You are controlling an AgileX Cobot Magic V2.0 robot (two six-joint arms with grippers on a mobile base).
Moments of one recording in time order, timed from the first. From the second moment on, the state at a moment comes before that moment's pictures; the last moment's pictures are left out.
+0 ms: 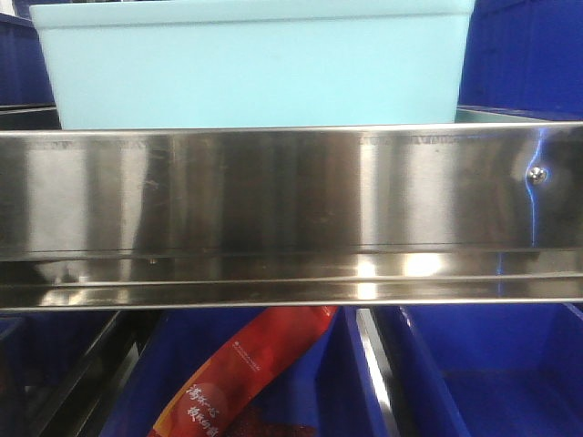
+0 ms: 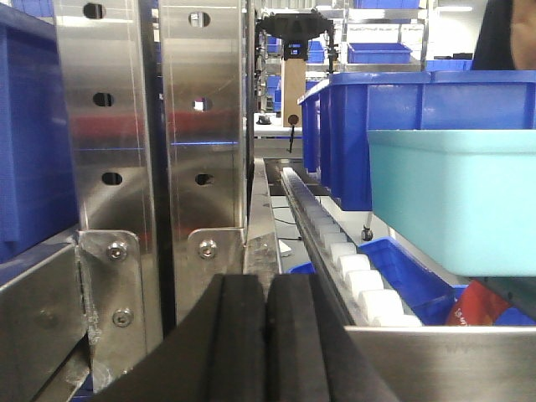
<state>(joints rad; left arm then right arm) 0.01 0.00 0.00 0.05 0.00 -0.03 -0.09 0.00 0.00 0.02 0.04 -0.04</state>
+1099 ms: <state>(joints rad) 0.01 0.00 0.00 0.05 -0.01 -0.03 -0.09 0.00 0.00 0.02 0.04 -0.04</state>
